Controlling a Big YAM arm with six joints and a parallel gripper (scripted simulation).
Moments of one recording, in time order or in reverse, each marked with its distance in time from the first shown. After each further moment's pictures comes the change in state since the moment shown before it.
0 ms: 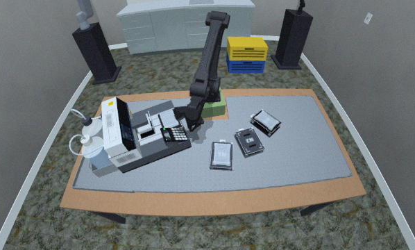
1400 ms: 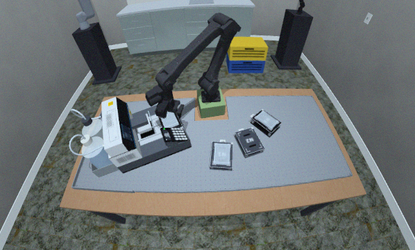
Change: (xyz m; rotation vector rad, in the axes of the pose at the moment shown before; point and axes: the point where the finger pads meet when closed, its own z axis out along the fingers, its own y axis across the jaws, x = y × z) arm -0.067 -0.114 -0.004 -0.127 0.309 -0.886
